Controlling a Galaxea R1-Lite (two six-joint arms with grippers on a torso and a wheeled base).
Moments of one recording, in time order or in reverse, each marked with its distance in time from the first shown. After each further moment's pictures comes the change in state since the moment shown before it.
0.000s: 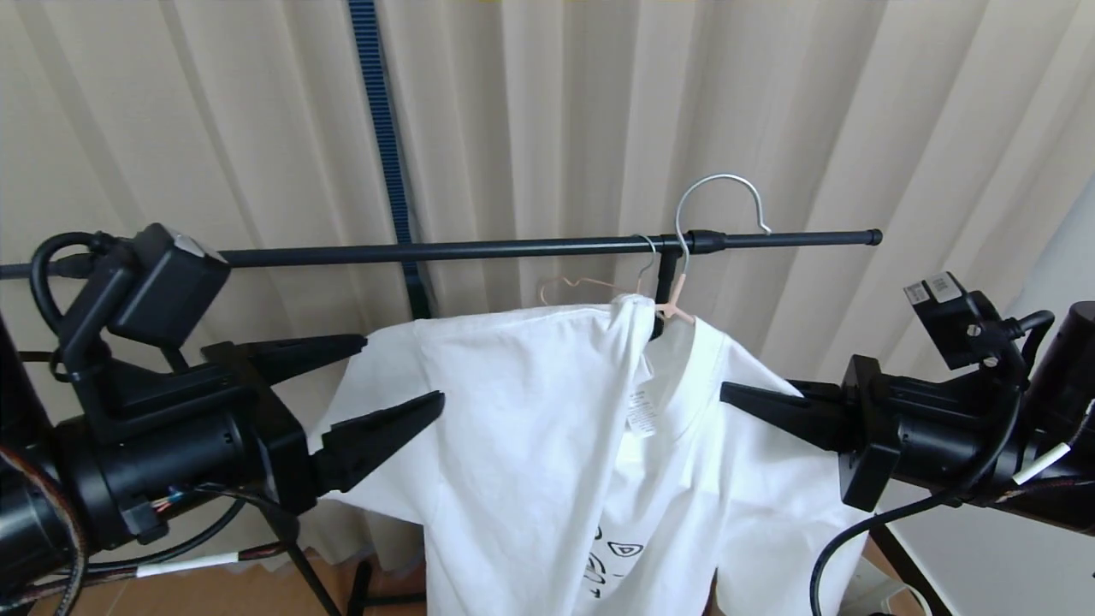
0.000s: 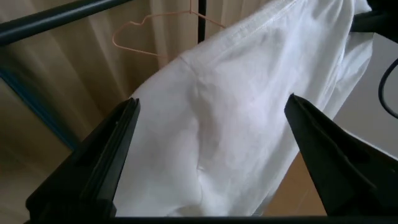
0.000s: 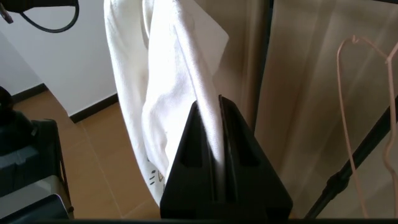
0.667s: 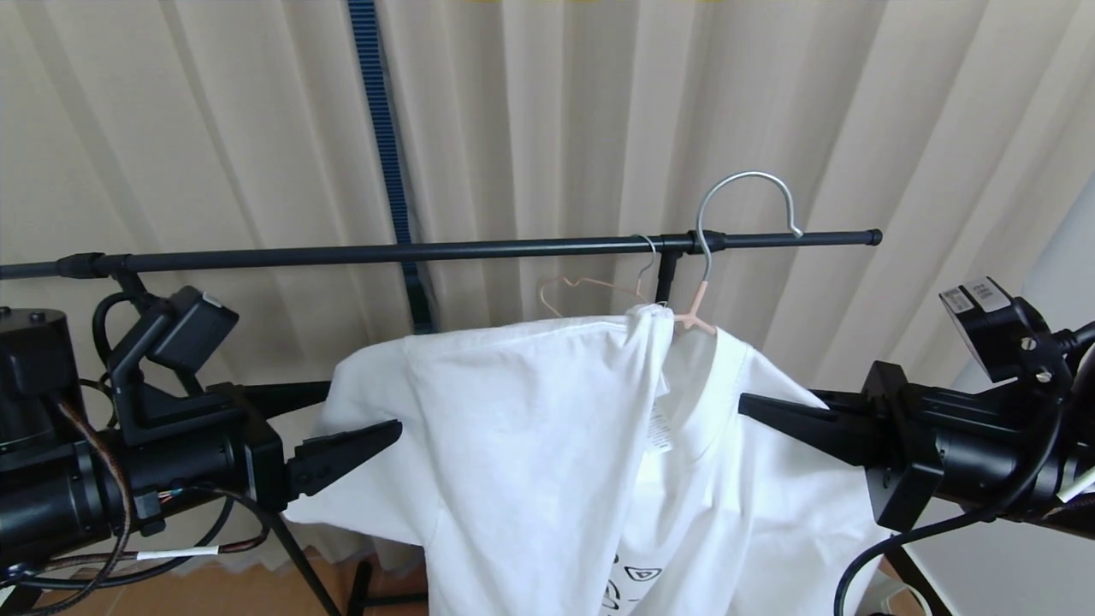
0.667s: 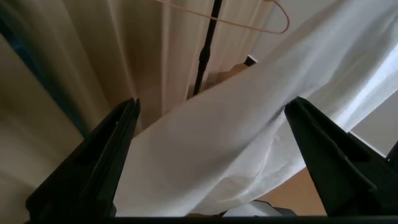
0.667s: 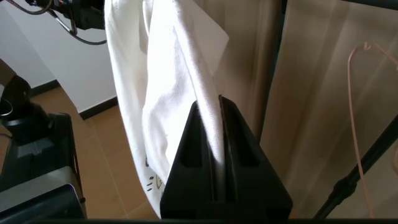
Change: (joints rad) left arm 0.271 0.123 0.079 -0.041 -0.270 -0.020; right arm -0.015 -0.051 0.032 0.000 0.063 -0.002
